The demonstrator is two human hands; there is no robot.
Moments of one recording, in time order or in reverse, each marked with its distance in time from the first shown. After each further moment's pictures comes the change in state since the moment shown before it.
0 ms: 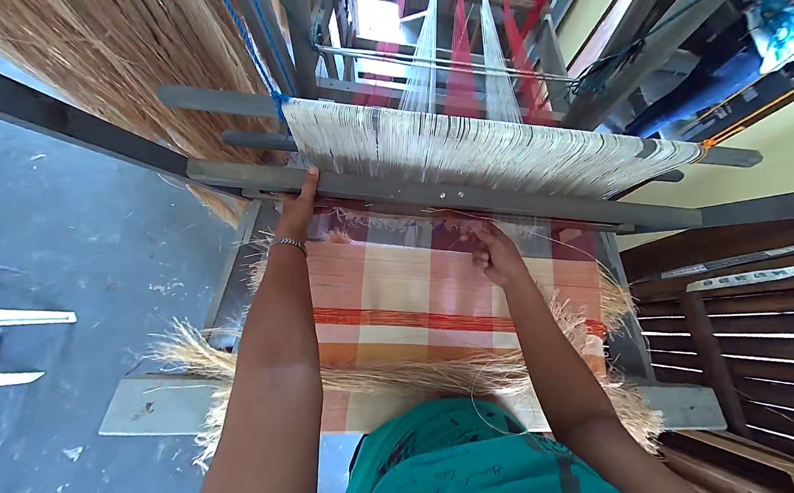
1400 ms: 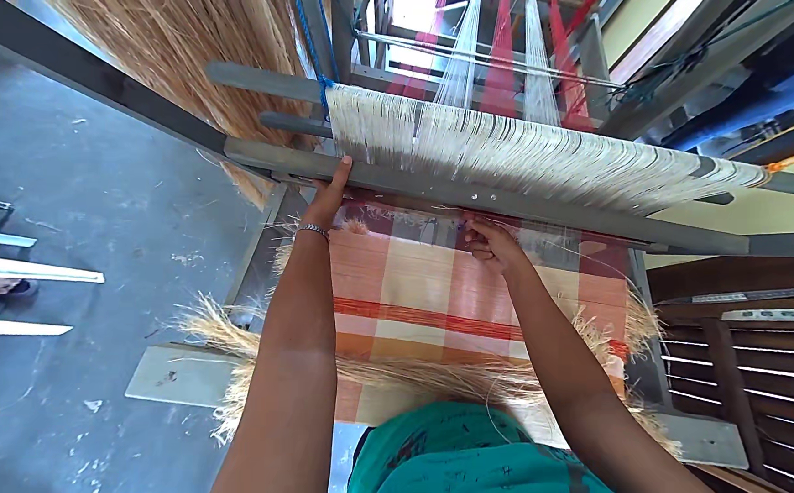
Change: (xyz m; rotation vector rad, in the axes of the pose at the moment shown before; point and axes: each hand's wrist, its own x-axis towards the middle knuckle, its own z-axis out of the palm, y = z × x) left_hand 0.006 -0.002 -0.006 0.012 -0.113 -0.088; right_hand 0.047 0.009 0.032 -0.031 -0.209 0.175
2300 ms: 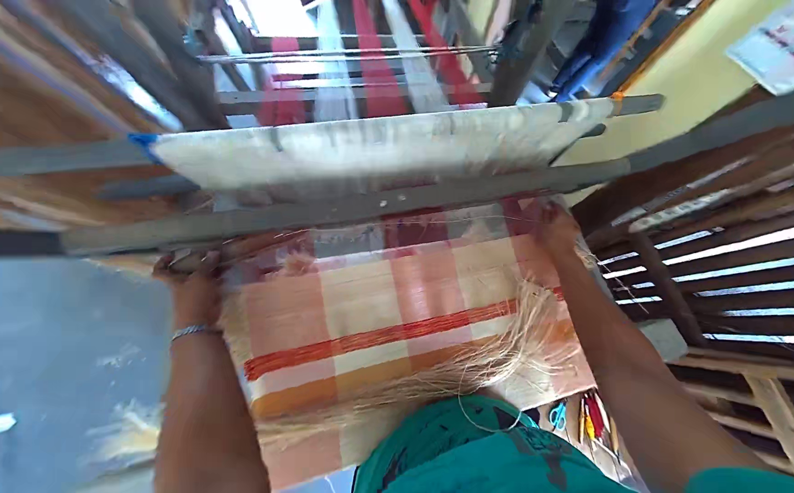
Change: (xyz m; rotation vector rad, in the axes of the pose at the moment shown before) left_hand -0.007 -0.042 -0.055 0.002 0.207 0.179; right_hand -0.098 -0.009 -0.245 -1.139 1.087 -0.044
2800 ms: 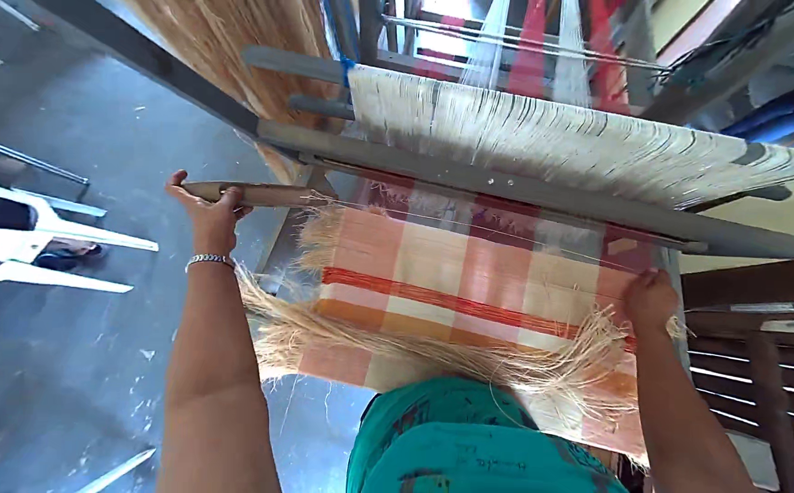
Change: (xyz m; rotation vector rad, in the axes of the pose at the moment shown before) left_hand -0.034 0.039 -0.154 0.042 0.312 0.124; right_hand -0.037 0.008 0.007 -0.036 0.021 -0.059
